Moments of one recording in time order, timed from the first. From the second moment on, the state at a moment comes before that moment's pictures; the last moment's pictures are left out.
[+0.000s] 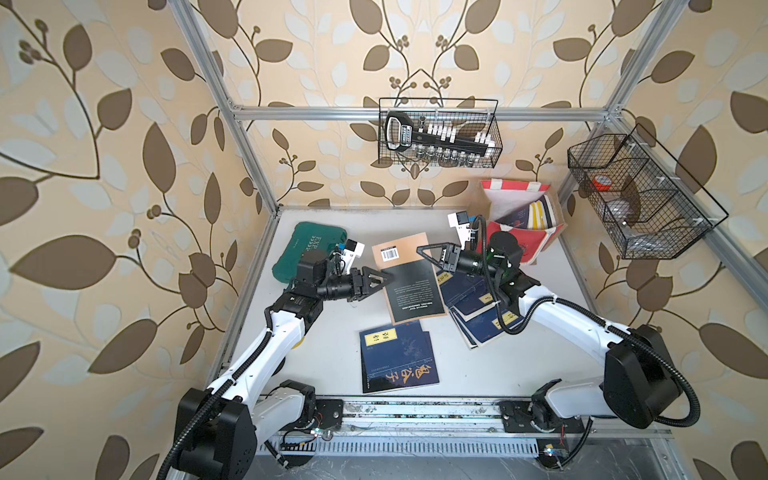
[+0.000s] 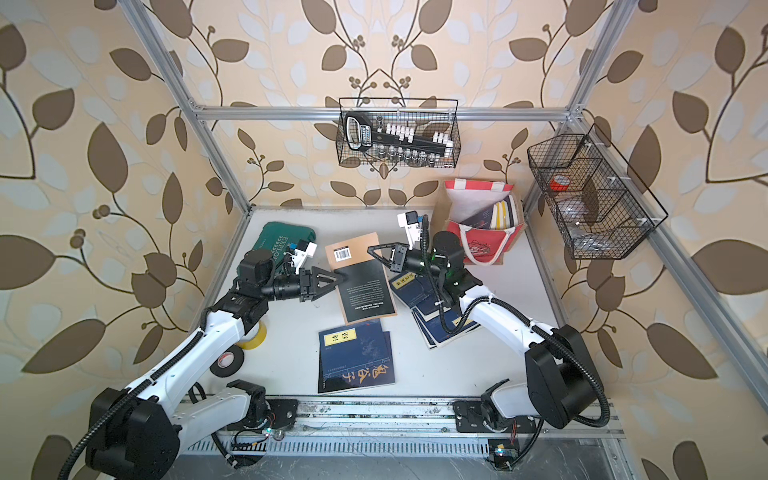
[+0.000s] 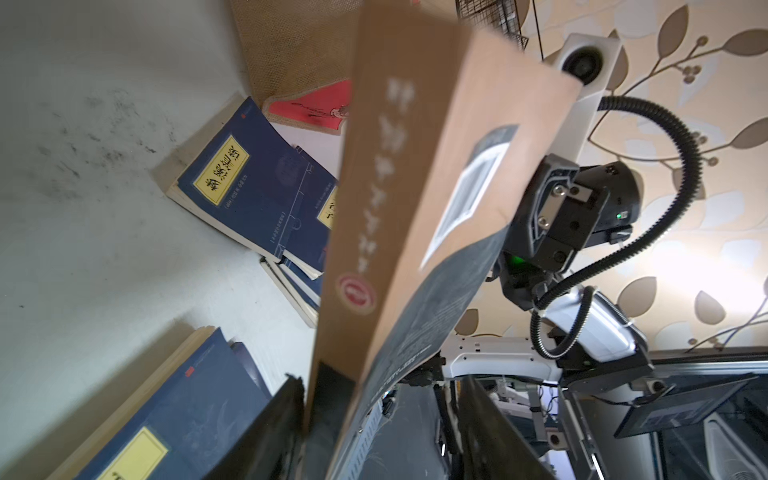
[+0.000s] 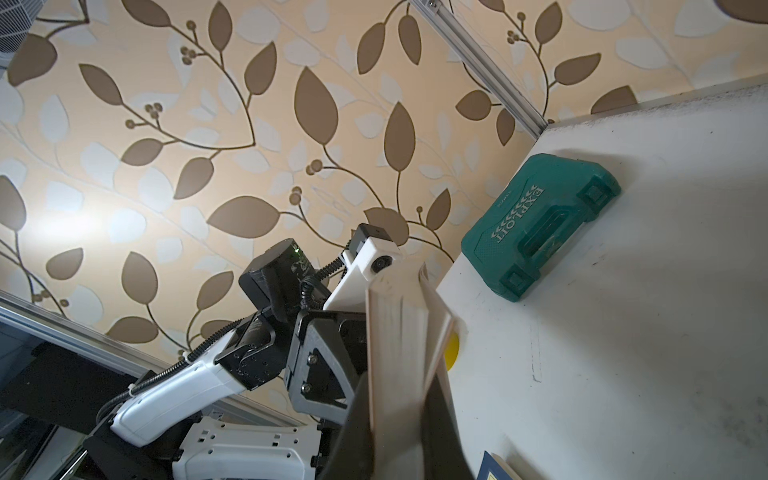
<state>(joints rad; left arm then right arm) -0.22 1.07 0.71 -0.03 1.00 -0.85 0.51 1.40 0.91 0.51 -0.65 0.91</state>
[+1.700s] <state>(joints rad) -0.23 1.04 1.02 -0.66 1.12 -0.31 0.41 1.49 0.83 0.92 -1.28 1.04</state>
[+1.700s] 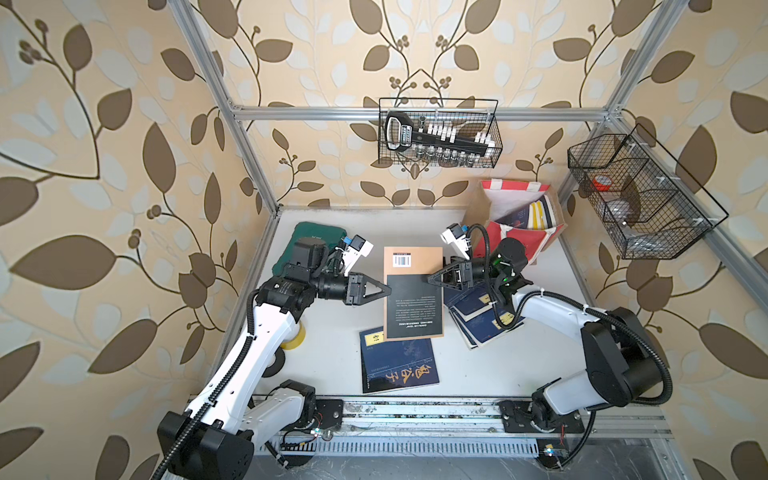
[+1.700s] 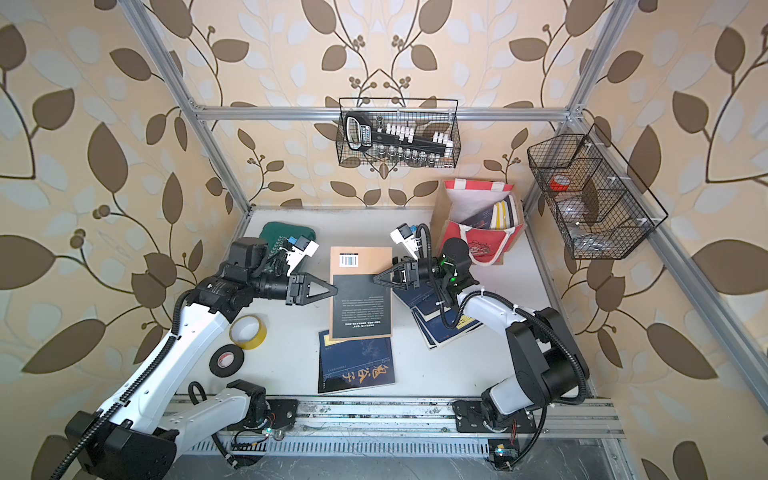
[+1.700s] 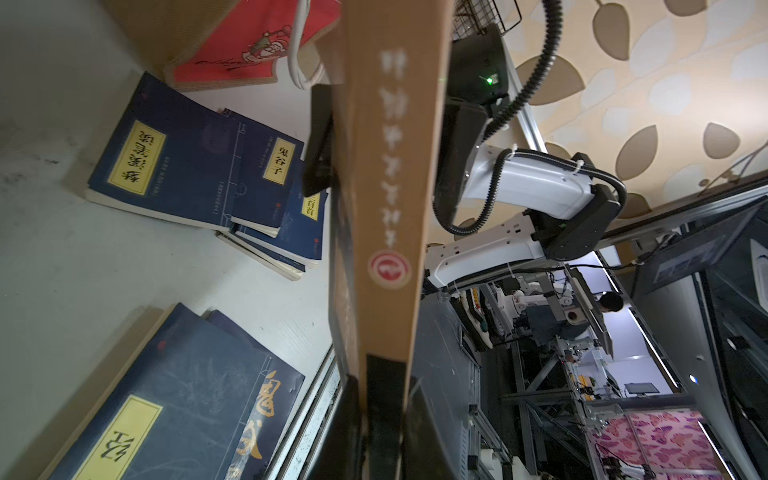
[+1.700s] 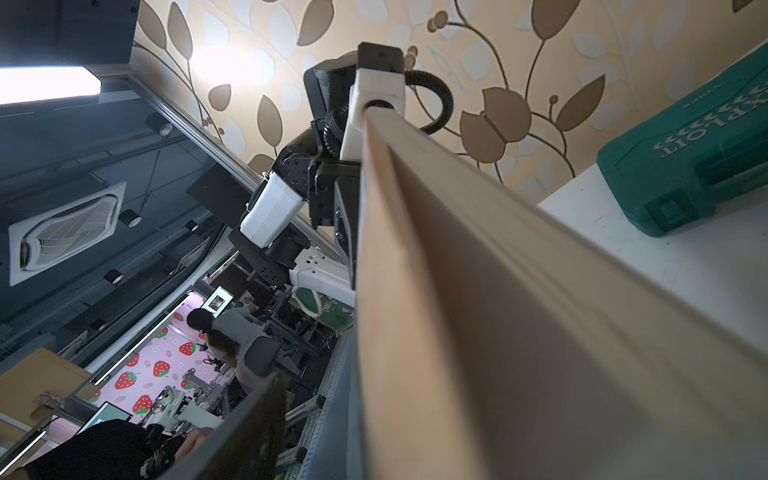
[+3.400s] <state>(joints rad) -0.21 0.99 1.03 -0.69 0.88 -0.30 -0.04 1.15 1.34 -0.10 -0.21 0.27</state>
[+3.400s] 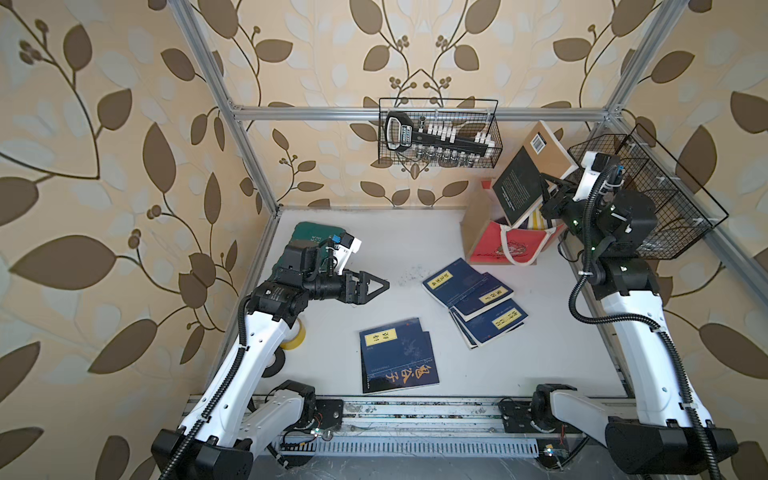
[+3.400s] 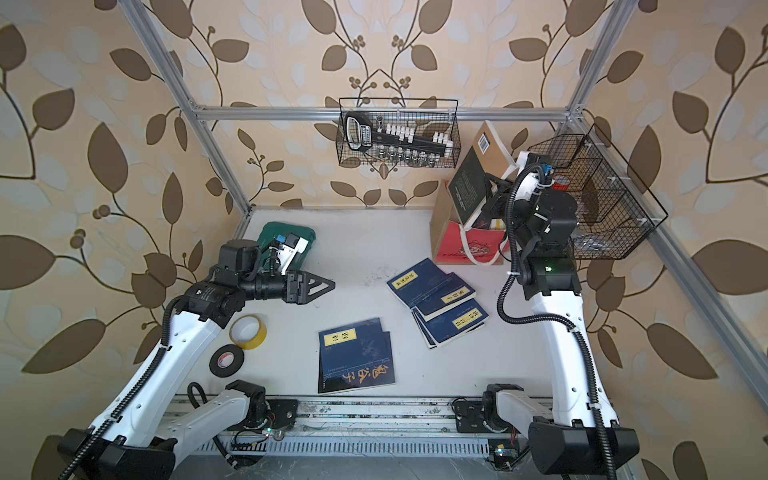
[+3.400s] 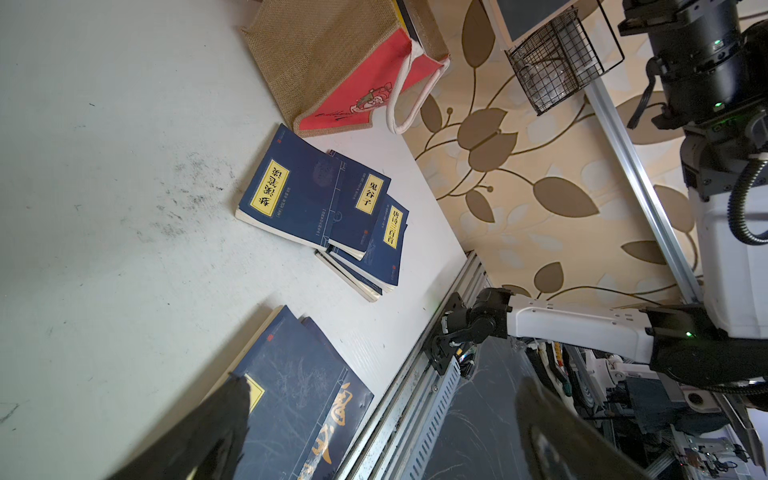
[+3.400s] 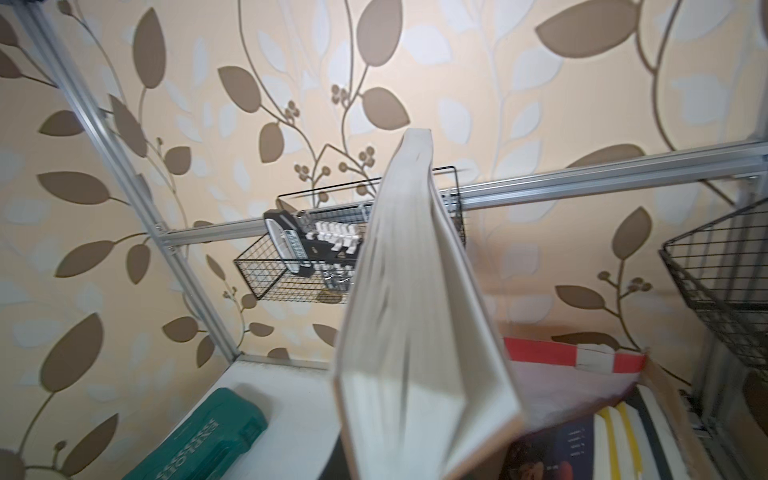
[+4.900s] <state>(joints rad) -0.17 1.04 1.03 -0.66 0.89 -0.34 -0.05 1.52 0.96 0.56 0.13 0.18</state>
